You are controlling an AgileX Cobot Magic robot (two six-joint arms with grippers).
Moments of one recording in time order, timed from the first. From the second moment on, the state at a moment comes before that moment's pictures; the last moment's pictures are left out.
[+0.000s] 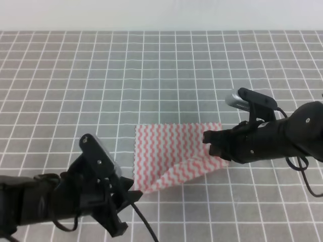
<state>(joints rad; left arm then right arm) -0.43 1.41 -0.52 -1.75 0.47 2.11 0.46 1.69 -0.93 0.85 0.31 -0.25</state>
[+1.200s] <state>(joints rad) -0.43 1.53 -0.58 -1.65 0.38 2.37 0.46 1.68 -0.94 0.86 0.30 -0.27</state>
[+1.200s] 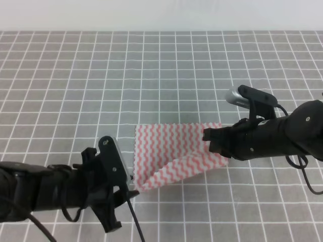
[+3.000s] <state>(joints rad) -0.43 1.61 -0.64 -1.76 0.38 2.26 0.46 1.68 -0.94 0.87 0.29 -0.27</state>
